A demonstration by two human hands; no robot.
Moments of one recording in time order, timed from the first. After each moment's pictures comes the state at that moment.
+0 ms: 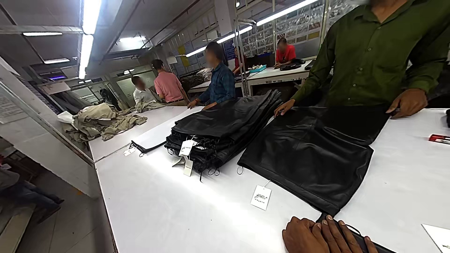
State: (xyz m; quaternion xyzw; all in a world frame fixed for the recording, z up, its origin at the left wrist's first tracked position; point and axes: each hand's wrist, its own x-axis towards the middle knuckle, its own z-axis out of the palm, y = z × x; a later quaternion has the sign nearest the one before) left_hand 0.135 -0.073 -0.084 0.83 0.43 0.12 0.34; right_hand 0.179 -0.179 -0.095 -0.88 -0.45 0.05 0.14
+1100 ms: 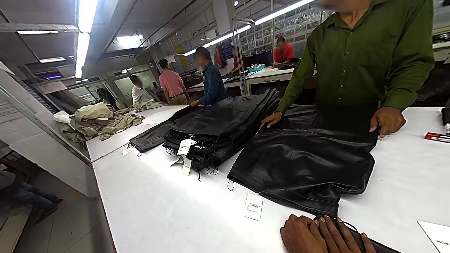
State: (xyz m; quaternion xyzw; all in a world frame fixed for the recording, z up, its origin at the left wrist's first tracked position) left_hand 0.135 -0.074 -0.080 0.83 0.43 0.12 0.34; right_hand 0.179 -0.181 -0.099 -0.88 -0.46 0.03 0.14
